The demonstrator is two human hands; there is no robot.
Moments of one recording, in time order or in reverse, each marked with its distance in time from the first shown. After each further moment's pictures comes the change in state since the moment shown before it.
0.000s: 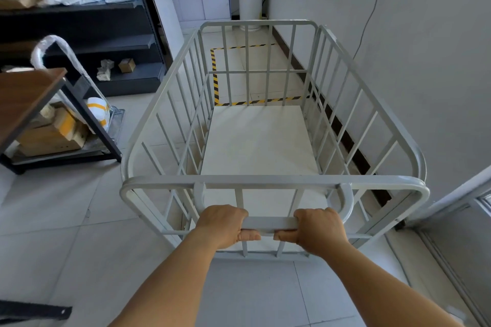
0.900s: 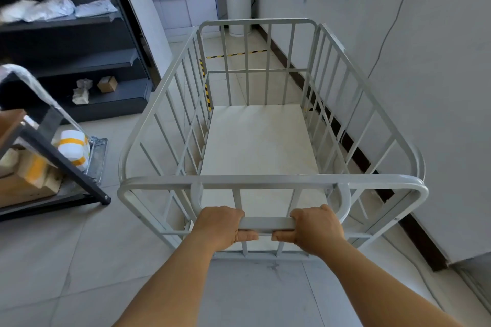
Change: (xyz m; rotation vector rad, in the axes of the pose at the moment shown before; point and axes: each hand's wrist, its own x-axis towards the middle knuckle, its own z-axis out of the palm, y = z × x) left_hand 0.199 -0.178 -0.095 0.055 0.007 0.018; right_hand 0.268 -0.035 -0.062 0.004 -0.029 0.023
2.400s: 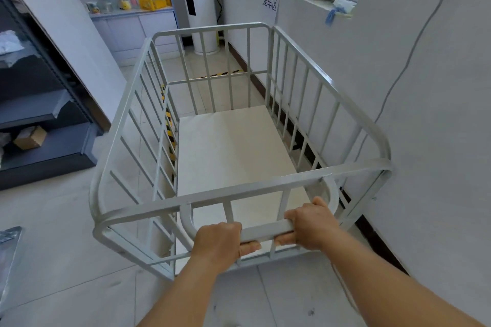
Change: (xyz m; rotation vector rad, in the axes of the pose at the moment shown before) left_hand 0.444 -0.062 -0.173 0.063 0.082 0.002; right_hand 0.436 0.209 -0.129 0.028 -0.105 0.004
